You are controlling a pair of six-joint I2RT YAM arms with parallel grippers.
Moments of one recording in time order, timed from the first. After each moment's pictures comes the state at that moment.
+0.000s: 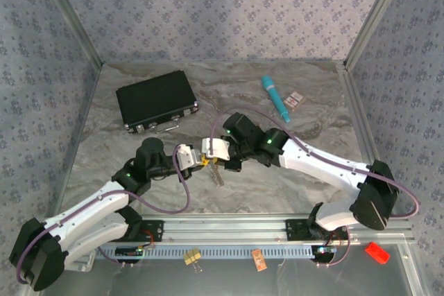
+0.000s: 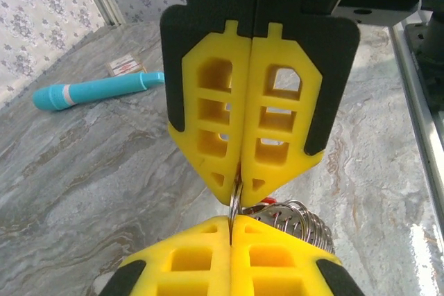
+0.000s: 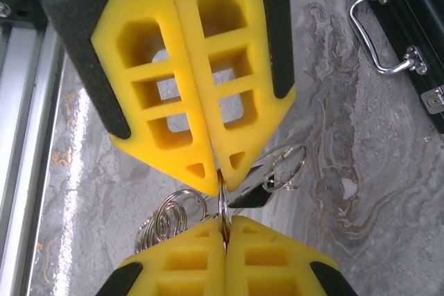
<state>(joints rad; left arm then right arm) -0.69 0.84 0.40 0.09 0.54 0.39 0.94 1.37 1.10 -0.57 -0.27 -0.60</state>
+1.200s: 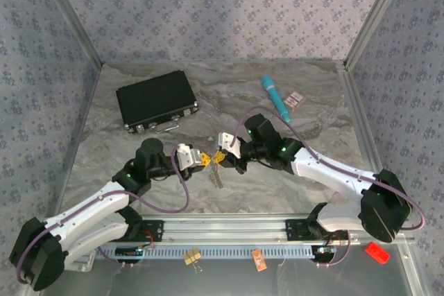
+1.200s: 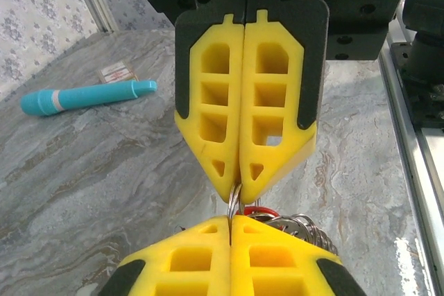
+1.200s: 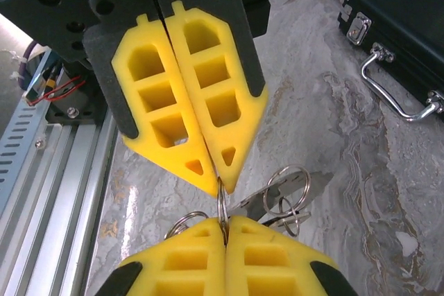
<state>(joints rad) -0.69 0.84 0.39 0.13 0.56 0.35 0.81 1.27 0.85 -0.20 -0.60 -0.44</state>
